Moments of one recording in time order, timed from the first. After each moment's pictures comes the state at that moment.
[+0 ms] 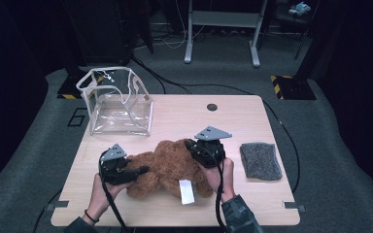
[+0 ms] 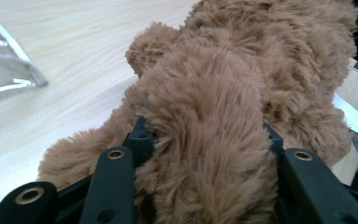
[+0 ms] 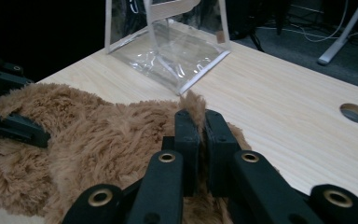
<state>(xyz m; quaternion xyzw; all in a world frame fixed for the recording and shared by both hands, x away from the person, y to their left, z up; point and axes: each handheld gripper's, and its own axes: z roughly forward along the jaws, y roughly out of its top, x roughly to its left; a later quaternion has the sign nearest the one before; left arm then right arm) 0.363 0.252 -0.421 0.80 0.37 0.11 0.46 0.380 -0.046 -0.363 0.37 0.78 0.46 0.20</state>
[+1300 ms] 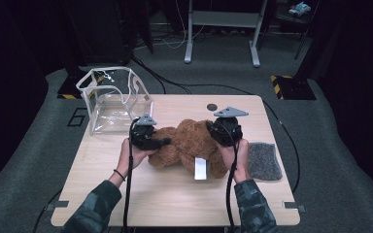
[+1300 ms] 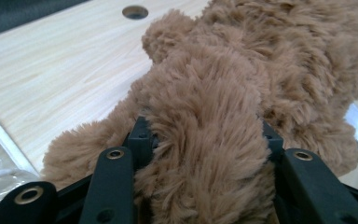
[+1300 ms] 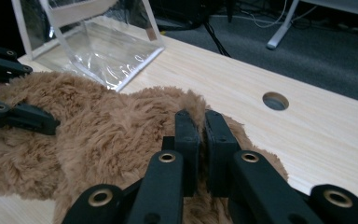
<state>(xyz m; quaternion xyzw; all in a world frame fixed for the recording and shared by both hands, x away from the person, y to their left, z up) 0.468 0.189 -0.411 0.83 0.34 0.11 0.43 0.435 -0.091 -0.352 0.43 0.76 0.42 0.25</state>
